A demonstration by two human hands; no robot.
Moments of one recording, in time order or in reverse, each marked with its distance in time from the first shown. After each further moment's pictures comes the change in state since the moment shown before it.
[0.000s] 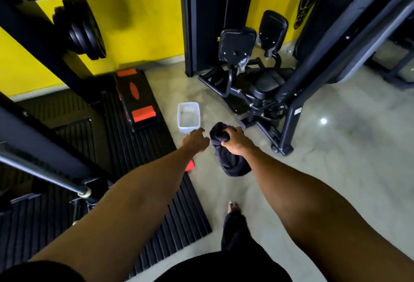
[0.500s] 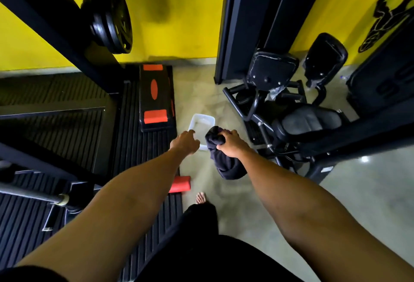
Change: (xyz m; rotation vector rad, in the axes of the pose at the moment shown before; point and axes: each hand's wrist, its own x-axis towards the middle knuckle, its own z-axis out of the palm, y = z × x) left_hand 0.215 0.034 -0.071 -0.035 0.080 -0.322; right_hand 0.270 -0.015 -0.100 -0.095 -0.219 -0.196
